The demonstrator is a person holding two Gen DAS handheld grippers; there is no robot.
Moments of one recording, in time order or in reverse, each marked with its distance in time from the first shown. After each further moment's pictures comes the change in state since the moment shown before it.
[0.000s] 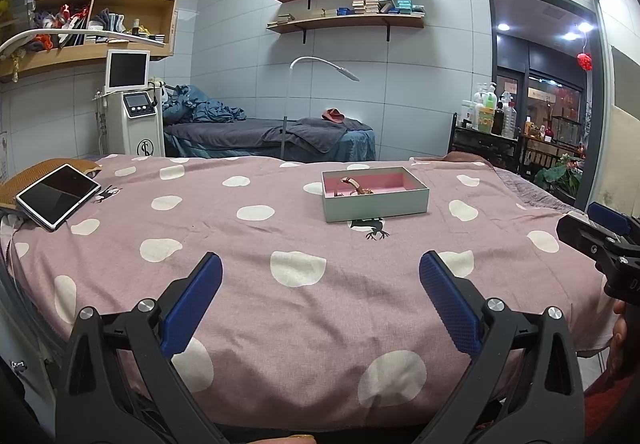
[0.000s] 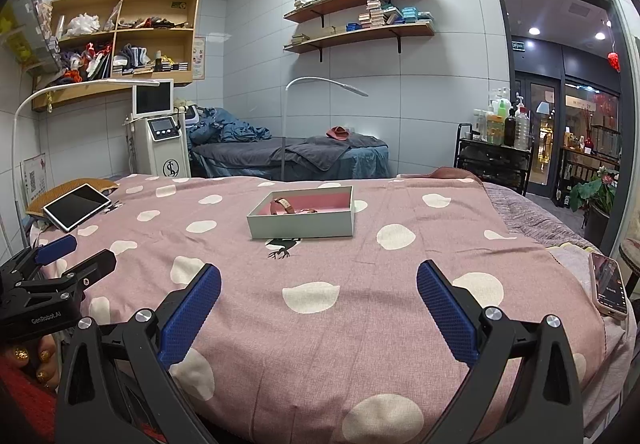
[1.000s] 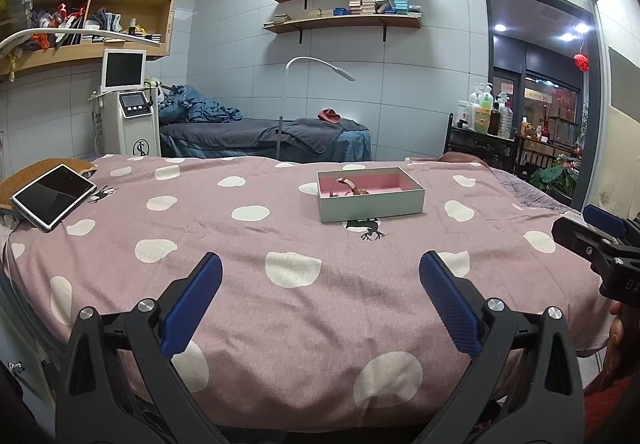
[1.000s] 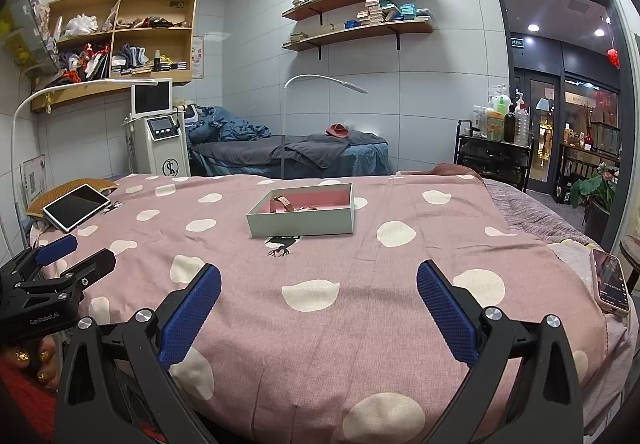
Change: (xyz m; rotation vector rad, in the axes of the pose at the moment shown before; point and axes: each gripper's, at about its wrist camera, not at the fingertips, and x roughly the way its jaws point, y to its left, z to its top) left arm -0.002 -0.001 0.001 0.001 0.001 -0.016; right arm 0.003 -0.001 -0.002 0.007 0.005 -0.001
